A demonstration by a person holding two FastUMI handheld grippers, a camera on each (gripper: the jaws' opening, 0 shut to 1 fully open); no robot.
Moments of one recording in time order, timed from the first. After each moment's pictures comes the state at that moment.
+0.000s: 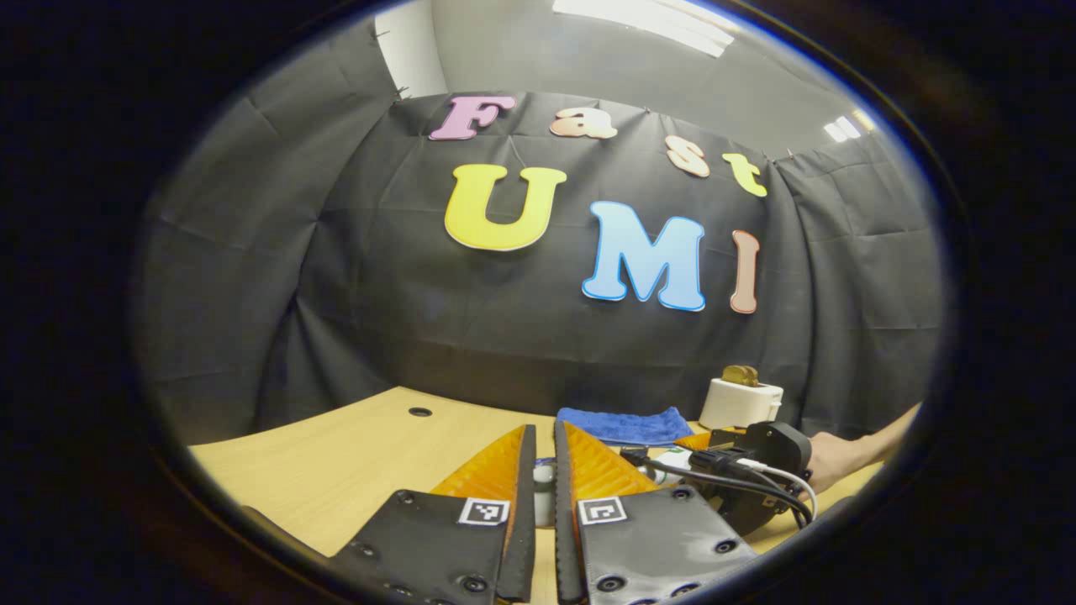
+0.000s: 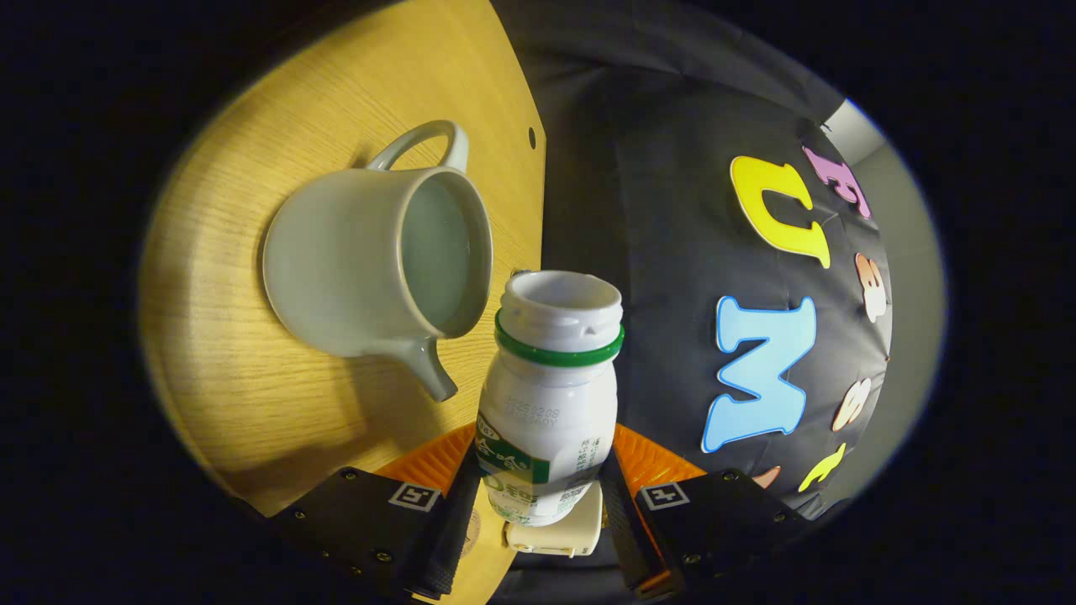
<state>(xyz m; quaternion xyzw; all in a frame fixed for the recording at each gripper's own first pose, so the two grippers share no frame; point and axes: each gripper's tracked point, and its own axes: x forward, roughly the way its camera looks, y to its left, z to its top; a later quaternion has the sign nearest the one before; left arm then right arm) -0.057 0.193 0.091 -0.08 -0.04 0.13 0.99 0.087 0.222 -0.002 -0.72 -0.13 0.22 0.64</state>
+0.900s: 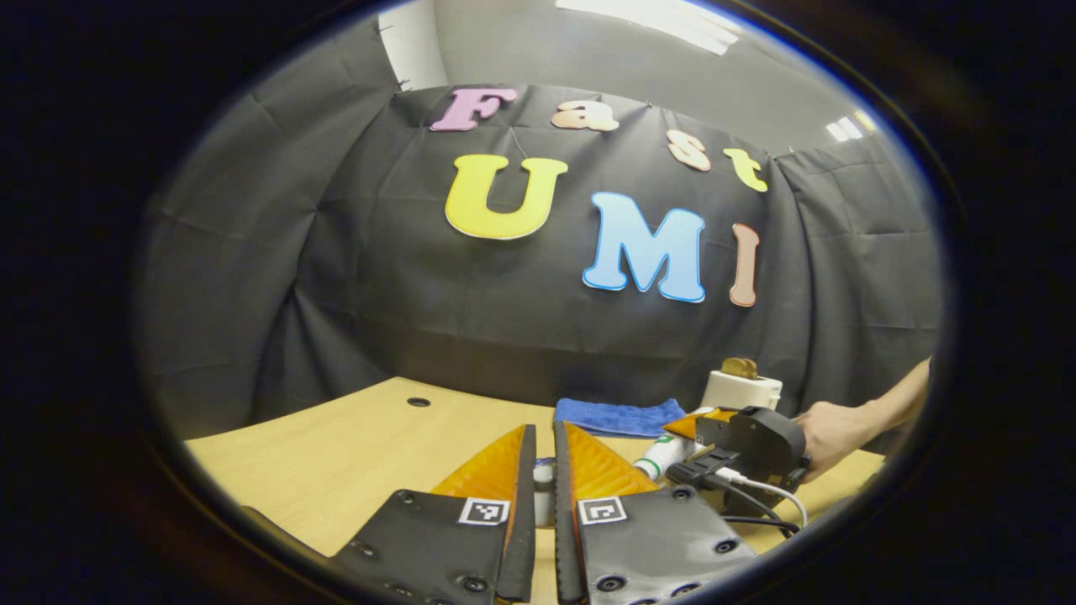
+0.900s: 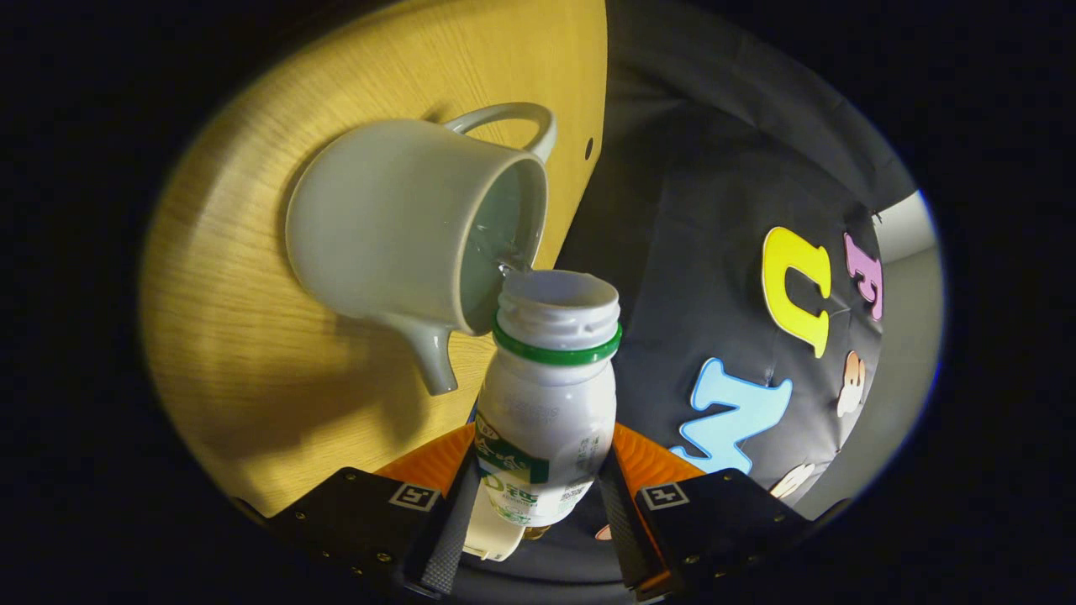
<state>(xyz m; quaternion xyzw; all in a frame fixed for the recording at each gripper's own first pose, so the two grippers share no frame) -0.056 0.197 0.077 -0.09 -0.03 0.12 0.99 0.086 0.229 0.013 -0.81 -0.18 0.20 0.52</state>
